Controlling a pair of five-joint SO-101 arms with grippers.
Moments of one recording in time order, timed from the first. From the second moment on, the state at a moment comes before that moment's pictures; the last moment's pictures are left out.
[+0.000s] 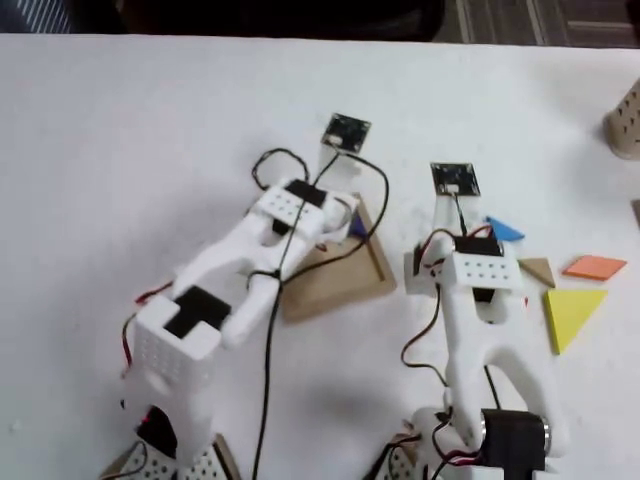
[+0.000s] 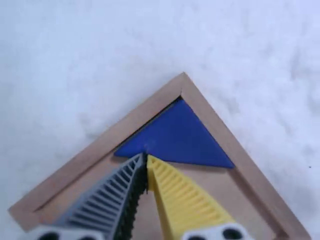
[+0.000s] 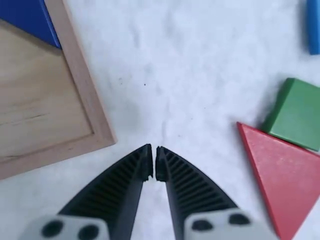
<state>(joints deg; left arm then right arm) 25.1 28.1 2.7 45.8 16.3 0.7 -17.5 47.1 53.8 7.1</state>
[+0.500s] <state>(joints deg) 23.3 20.0 3.3 50.5 16.5 0.7 -17.5 47.1 53.8 7.0</state>
